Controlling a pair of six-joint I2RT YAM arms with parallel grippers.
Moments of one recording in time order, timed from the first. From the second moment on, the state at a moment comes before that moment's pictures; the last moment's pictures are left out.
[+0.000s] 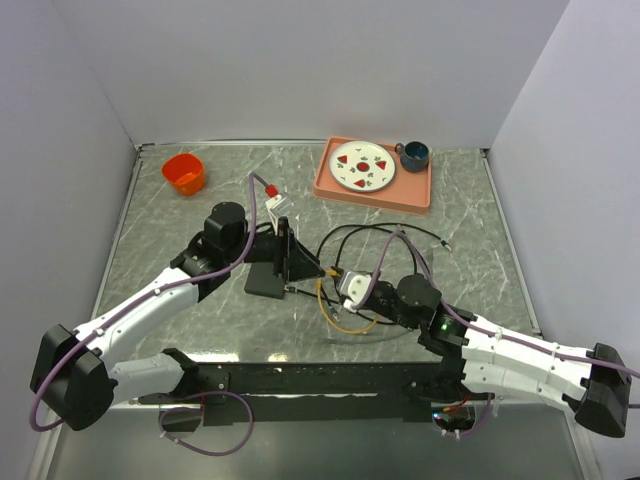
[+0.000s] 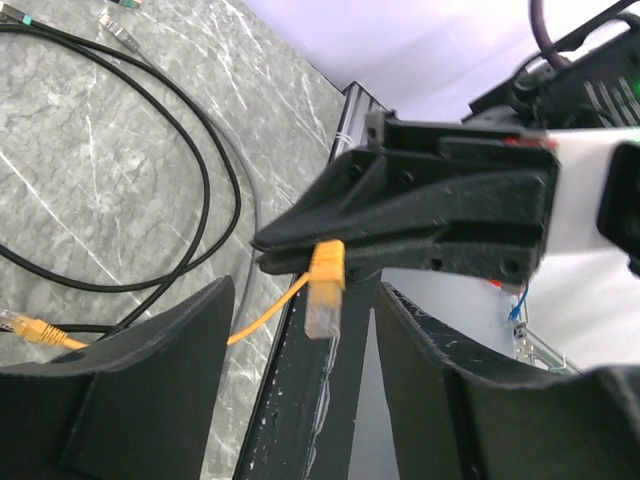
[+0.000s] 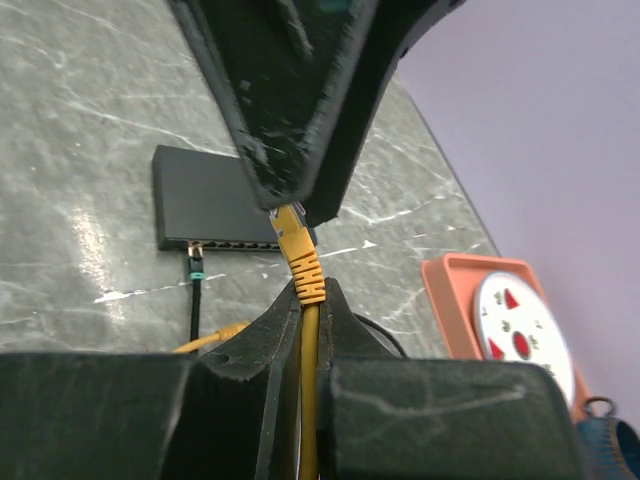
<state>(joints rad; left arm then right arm) -0.61 1.14 0.82 0.10 0.83 -0.51 1.02 0.80 0.47 0.27 0.01 -0.56</state>
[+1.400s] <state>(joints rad) -0.60 0.92 0.79 0.08 0.68 -0.43 1.18 0.50 0.19 0.45 -0.05 -1.04</state>
